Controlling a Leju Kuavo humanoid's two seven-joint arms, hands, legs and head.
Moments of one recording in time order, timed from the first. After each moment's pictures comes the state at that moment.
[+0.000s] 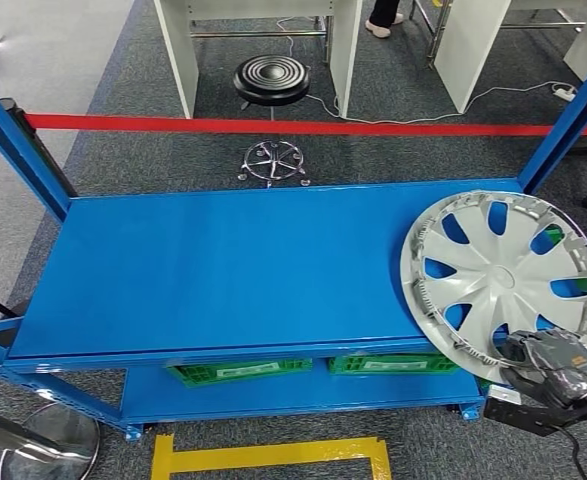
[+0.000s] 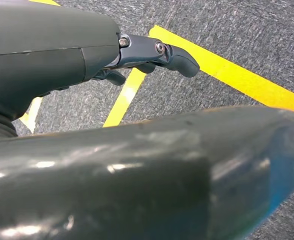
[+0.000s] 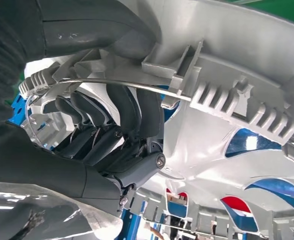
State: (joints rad) left arm -0.06 -0.15 0.98 -0.24 -0.35 0.26 -0.40; right arm 0.15 -0.60 0.01 -1.47 0.86 -0.12 -0.29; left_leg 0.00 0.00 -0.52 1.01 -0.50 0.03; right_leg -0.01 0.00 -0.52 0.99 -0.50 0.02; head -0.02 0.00
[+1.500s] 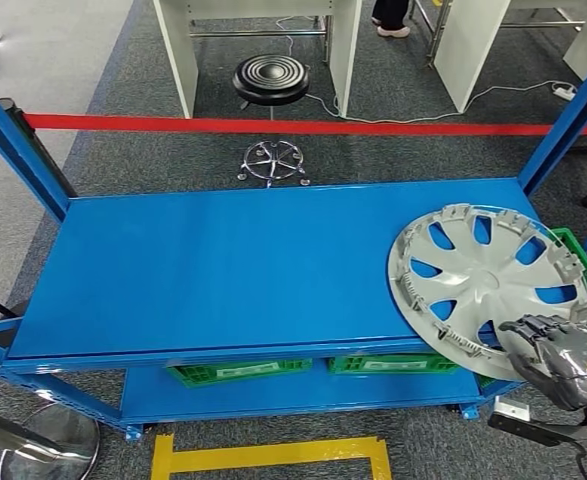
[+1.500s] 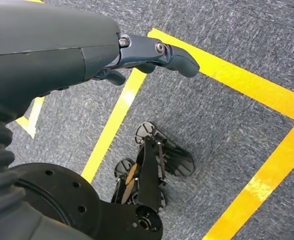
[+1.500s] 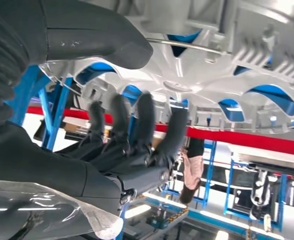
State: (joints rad) left arm -0.06 -0.15 0.99 -0.24 -0.38 0.26 -0.40; right arm 0.23 -0.58 -0.07 -1.61 0.92 -0.28 -0.33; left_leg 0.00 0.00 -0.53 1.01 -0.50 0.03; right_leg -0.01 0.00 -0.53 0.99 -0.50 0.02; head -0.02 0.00
